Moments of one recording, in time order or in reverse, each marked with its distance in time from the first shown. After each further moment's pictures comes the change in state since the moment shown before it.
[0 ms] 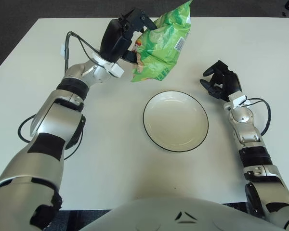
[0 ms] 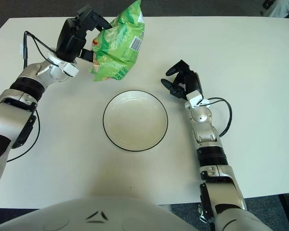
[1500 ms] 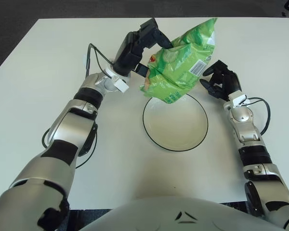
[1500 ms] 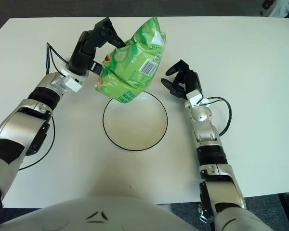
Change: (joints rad) left arm 0.089 -0.138 0.061 -0.016 -0.130 -0.285 -0.240; right arm -0.015 0.001 0.000 0.024 0.000 -0.001 0.009
